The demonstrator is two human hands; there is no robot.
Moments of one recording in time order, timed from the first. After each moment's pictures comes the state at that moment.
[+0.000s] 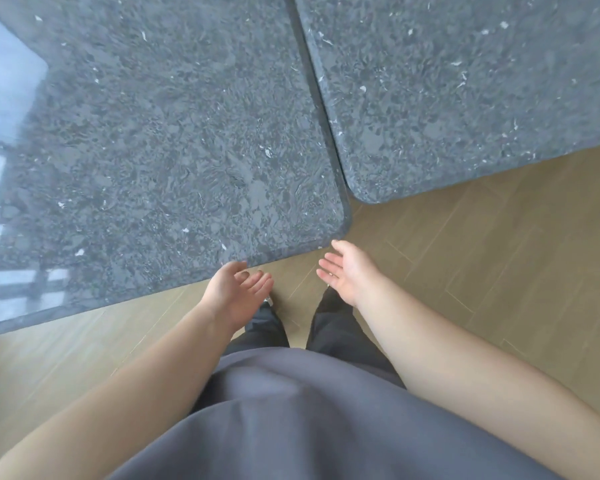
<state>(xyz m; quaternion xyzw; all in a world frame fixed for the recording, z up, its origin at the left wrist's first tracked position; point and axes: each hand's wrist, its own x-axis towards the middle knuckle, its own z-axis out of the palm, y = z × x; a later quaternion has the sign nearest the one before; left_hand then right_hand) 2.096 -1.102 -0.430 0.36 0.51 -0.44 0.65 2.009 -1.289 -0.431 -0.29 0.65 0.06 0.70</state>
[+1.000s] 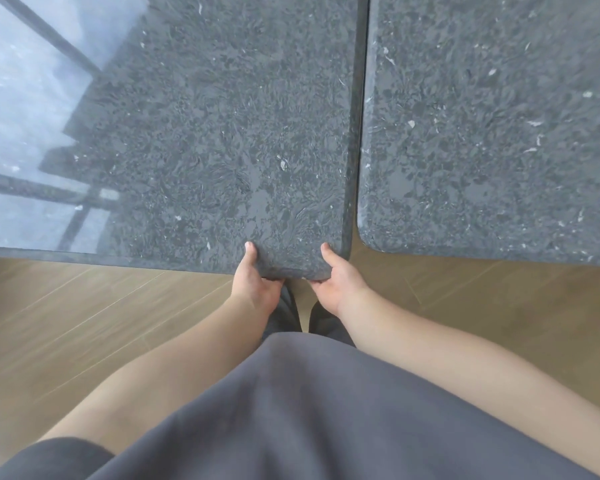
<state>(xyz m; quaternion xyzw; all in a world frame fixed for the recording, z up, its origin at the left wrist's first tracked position) 2.085 -1.214 -0.476 0.23 0.58 -0.24 0.74 2.054 -1.349 -0.461 -0.17 0.58 0.14 0.78</state>
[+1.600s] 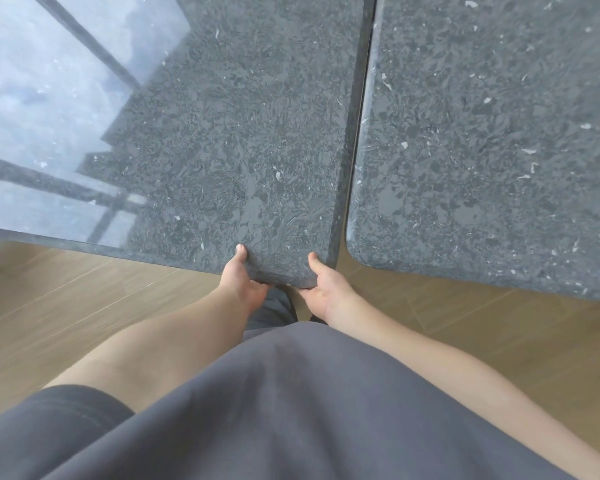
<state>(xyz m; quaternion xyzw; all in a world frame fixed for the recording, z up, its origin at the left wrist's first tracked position) 2.092 -1.227 -0.459 0.27 0.61 -0.21 0.71 2.055 -1.365 -0.466 -0.19 0.56 0.21 0.78</state>
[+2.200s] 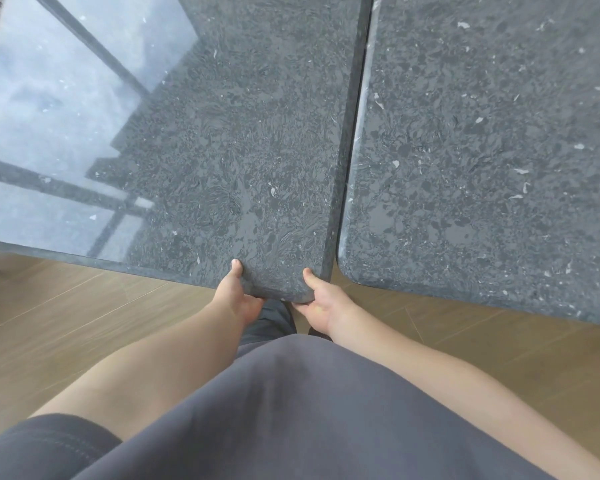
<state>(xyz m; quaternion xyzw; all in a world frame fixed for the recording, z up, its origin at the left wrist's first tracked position) 2.097 -1.235 -0.462 0.27 0.63 -0.21 0.70 2.059 -1.389 -0.467 -0.20 0.54 0.27 0.77</state>
